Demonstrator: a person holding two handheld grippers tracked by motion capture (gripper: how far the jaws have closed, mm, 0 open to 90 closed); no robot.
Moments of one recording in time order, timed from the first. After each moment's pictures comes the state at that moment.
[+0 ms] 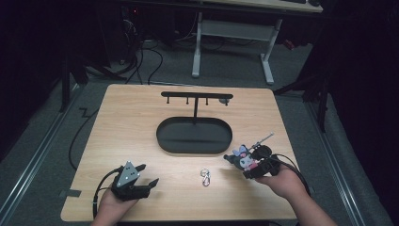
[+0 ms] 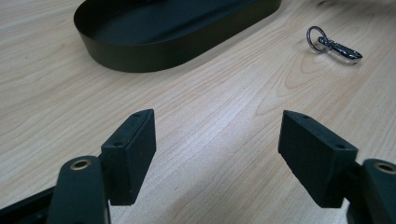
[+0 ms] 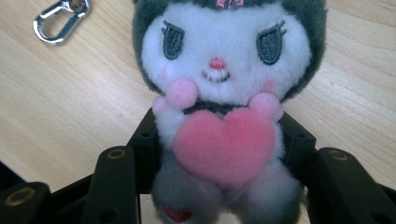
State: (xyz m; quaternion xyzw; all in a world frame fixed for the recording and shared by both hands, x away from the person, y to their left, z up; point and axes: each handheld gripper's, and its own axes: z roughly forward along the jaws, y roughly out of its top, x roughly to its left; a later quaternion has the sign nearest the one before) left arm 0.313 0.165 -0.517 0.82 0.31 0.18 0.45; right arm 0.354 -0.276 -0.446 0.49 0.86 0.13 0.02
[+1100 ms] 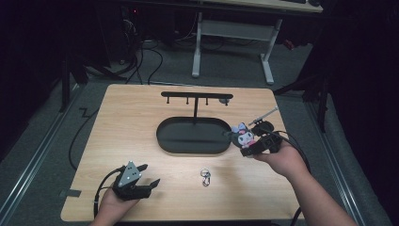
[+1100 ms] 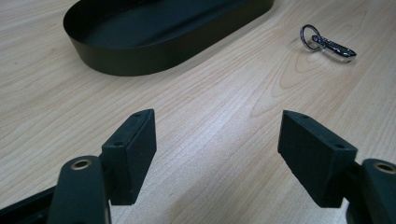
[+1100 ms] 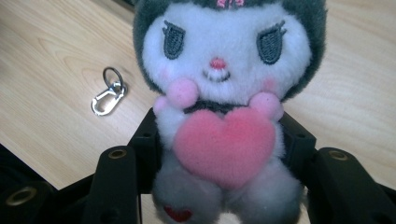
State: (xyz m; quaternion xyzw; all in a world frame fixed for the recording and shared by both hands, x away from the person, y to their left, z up) left arm 0.314 0.161 -0.518 0.83 0.29 0.18 0.45; right arm 0.389 -0.266 -0.379 0.50 0.85 0.17 0.04
